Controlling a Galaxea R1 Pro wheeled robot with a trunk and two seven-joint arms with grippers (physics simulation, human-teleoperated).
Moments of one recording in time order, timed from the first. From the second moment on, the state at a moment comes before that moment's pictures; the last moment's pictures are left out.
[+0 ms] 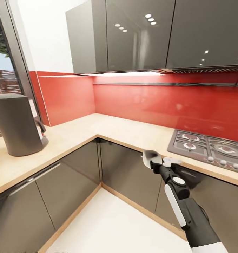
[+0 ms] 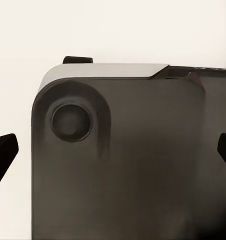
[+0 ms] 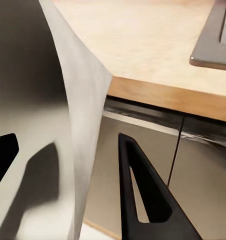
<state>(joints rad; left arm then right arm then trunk) 0.02 -0.05 0.06 -0.13 0.00 -0.09 0.00 -0.45 -0.01 0.13 -1.43 -0.20 0.51 -0.29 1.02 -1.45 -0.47</state>
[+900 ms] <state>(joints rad) 0.02 -0.05 0.06 -0.13 0.00 -0.09 0.00 -0.45 -0.01 0.13 -1.43 -0.20 0.51 -0.29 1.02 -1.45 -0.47</state>
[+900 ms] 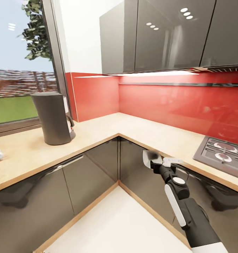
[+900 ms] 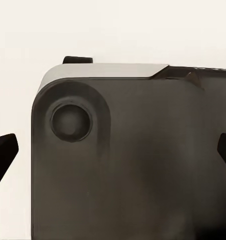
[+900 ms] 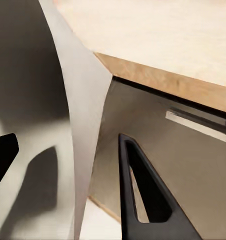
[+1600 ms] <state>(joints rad) 0.02 -0.05 0.06 -0.13 0.00 -0.09 0.00 -0.45 -0.01 0.13 -1.43 -0.20 0.51 -0.29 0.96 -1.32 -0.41</state>
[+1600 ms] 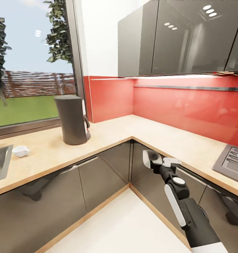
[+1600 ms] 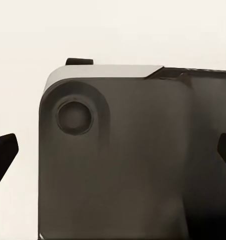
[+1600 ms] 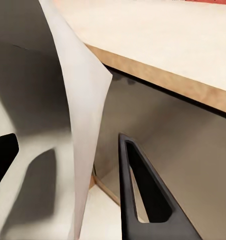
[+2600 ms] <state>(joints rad) 0.02 -0.05 0.06 -0.13 0.00 -0.09 0.00 -0.45 -0.01 0.13 -1.43 -0.20 0.51 -0.29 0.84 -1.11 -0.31</state>
